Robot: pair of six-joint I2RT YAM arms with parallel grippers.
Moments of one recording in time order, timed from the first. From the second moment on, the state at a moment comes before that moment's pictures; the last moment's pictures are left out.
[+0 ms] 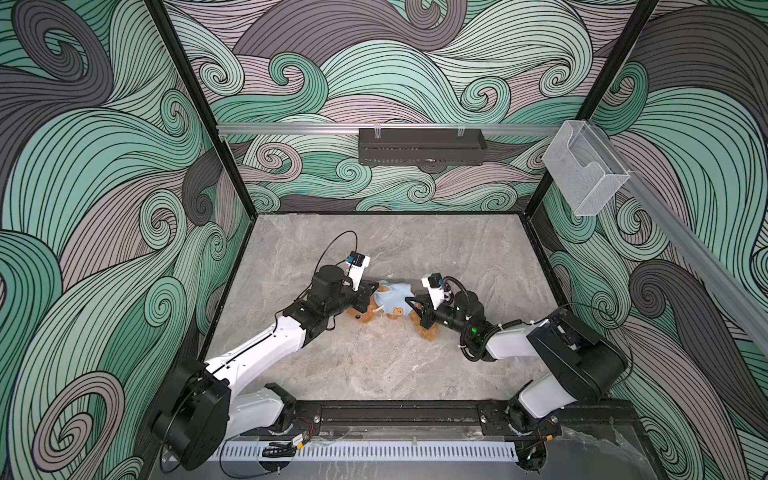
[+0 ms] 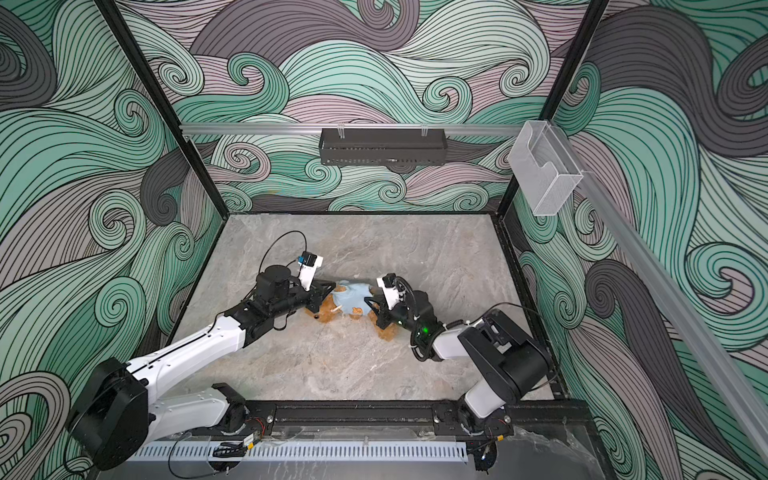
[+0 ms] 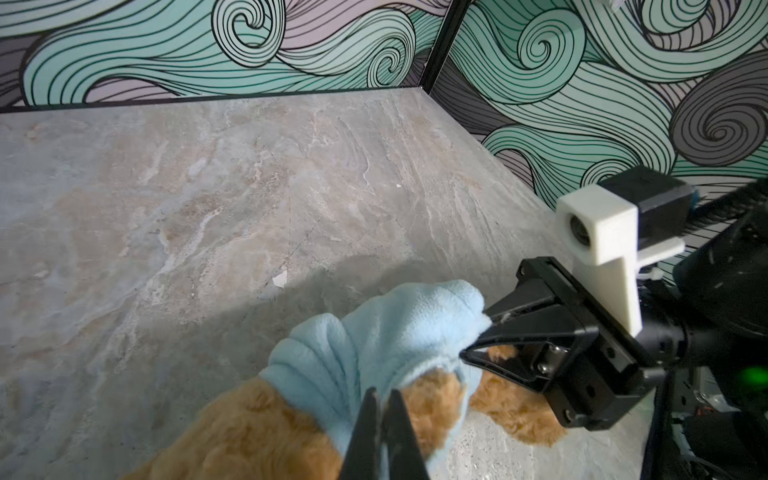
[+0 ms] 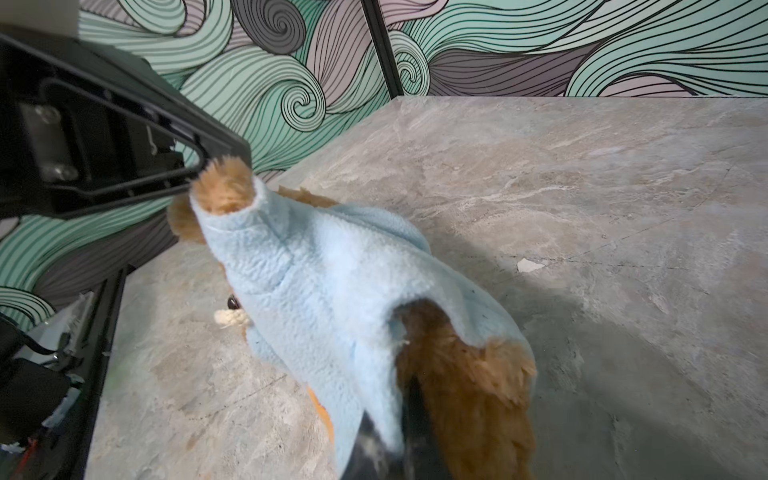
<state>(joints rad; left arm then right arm) -0.55 1.19 0.66 0.08 0.26 -0.21 0.62 1.57 0.38 0.93 -0.34 0.19</state>
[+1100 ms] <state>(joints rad) -0.72 1.52 1.25 -0.66 0.31 0.51 0.64 1.49 0.41 0.72 -0.29 0.05</state>
